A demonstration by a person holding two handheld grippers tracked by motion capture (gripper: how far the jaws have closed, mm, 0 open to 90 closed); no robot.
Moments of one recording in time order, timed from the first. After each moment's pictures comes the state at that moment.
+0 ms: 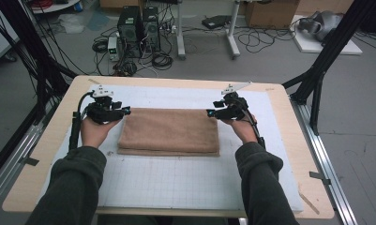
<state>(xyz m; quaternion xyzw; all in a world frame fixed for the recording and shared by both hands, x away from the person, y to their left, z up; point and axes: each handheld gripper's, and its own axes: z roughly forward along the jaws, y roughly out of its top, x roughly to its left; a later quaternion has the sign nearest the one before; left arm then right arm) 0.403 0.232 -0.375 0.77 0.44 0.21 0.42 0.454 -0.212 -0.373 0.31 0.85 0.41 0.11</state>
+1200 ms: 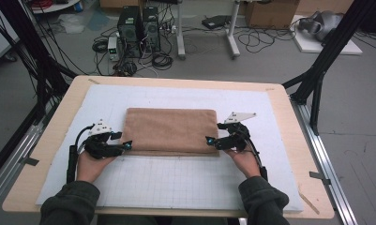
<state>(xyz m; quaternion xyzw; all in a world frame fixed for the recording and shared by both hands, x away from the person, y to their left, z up) 0.330 0.235 -0.424 0.79 0.39 0.18 0.44 0.377 -0.219 -0.416 0.32 0.82 0.45 0.12</state>
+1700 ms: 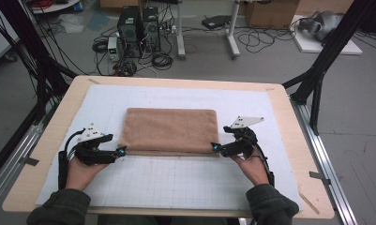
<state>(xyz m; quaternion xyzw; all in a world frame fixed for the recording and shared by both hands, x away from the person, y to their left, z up) 0.304 0.250 -0.413 0.78 0.39 0.19 0.45 0.352 -0.233 -0.405 0.30 0.83 0.45 0.12</state>
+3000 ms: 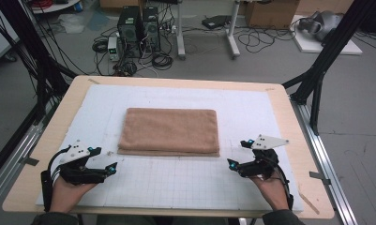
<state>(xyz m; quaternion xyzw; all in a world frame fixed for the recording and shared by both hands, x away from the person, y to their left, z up) 0.248 0.263 -0.410 0.78 0.39 0.20 0.46 0.287 -0.278 -0.405 0.31 0.82 0.45 0.16</state>
